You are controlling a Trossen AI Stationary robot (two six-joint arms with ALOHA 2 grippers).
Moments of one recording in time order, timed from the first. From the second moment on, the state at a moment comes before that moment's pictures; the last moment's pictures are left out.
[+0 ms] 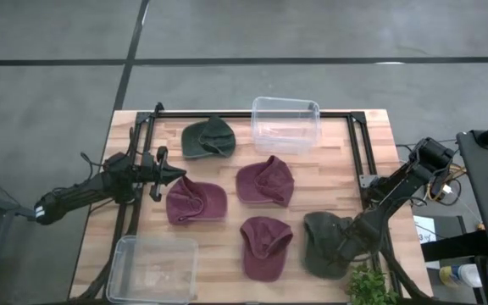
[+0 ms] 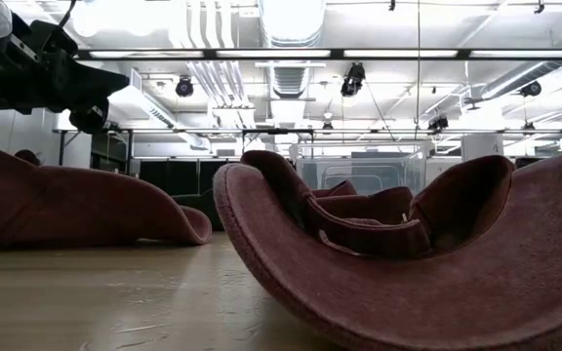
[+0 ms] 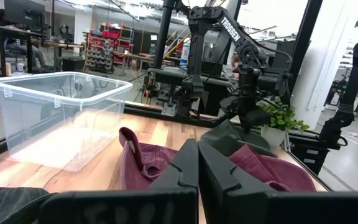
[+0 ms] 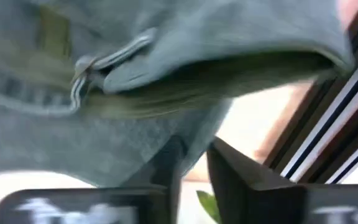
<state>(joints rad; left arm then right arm) 0.35 0.00 0.01 0.05 0.33 -0.19 0.82 1.45 0.80 -0.82 -0.30 2.26</state>
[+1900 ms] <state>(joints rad) 0.35 0.00 0.01 0.05 0.33 -0.19 0.38 1.46 1.39 -1.57 0.58 1.04</state>
